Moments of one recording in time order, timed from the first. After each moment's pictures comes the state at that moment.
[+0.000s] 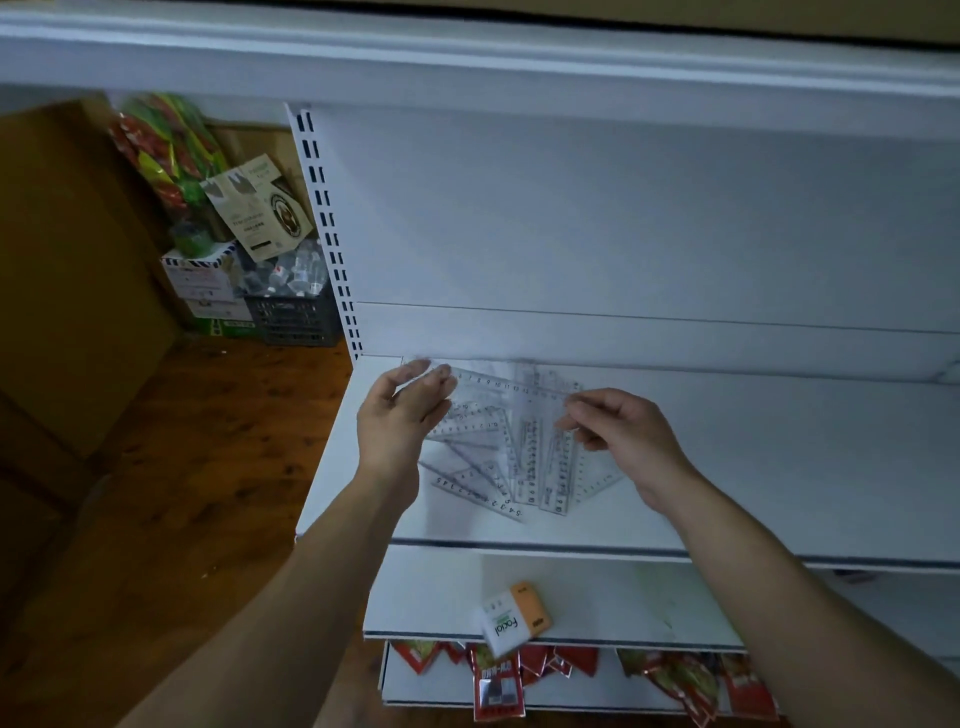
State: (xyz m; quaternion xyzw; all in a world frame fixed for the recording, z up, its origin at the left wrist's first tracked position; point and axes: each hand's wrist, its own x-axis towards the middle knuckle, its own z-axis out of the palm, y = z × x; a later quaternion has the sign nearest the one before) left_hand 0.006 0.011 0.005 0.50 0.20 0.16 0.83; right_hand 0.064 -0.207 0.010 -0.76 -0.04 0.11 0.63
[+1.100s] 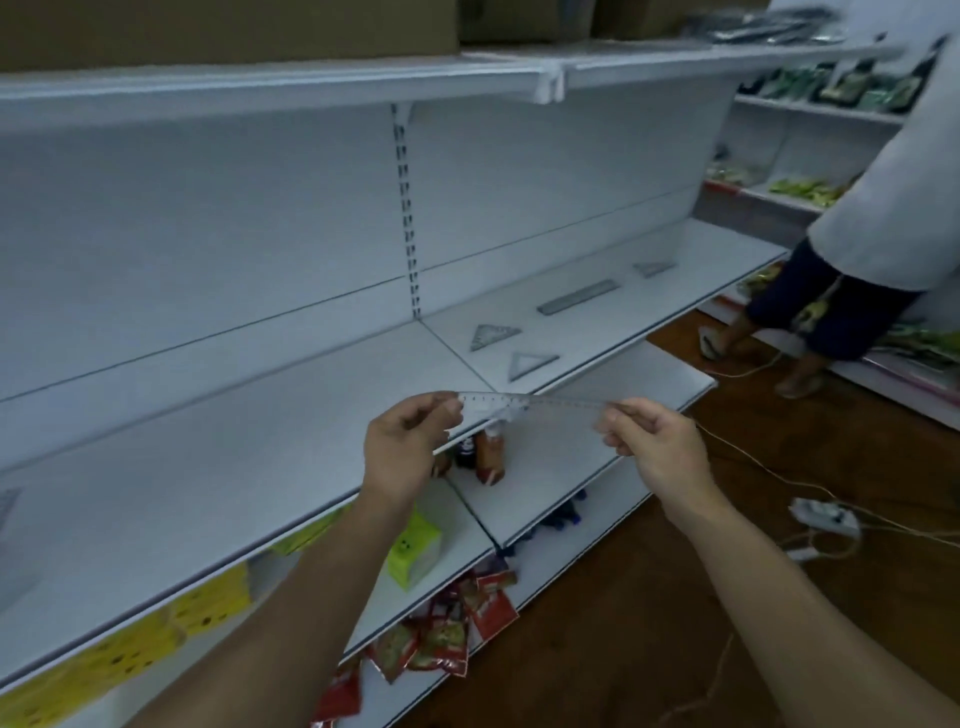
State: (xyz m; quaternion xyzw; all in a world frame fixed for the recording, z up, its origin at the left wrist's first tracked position) left_hand 0.015 -0.556 0.015 0.66 -0.05 -0.04 0.75; right_hand -0.072 -0.783 0.009 -0.74 0.21 -0.20 0.61
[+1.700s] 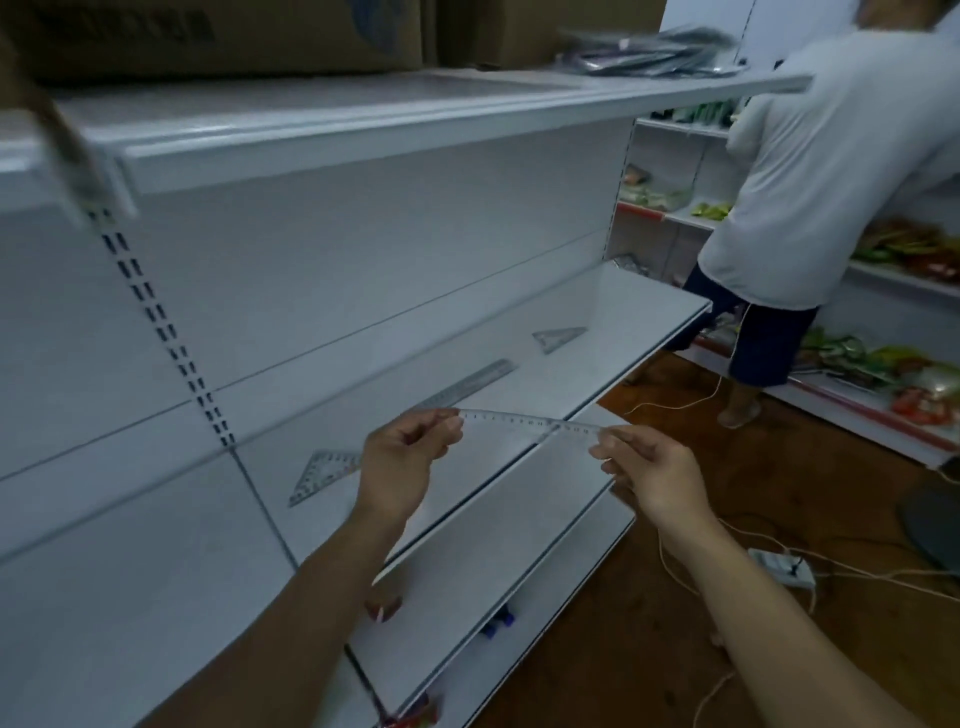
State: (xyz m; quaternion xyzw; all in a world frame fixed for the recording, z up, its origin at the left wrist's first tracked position) left_hand 0.175 -0.830 0.009 0.67 -0.12 -0.09 0.72; right_hand 0.045 -1.036 0.009 -0.69 0.28 -0.23 0.63
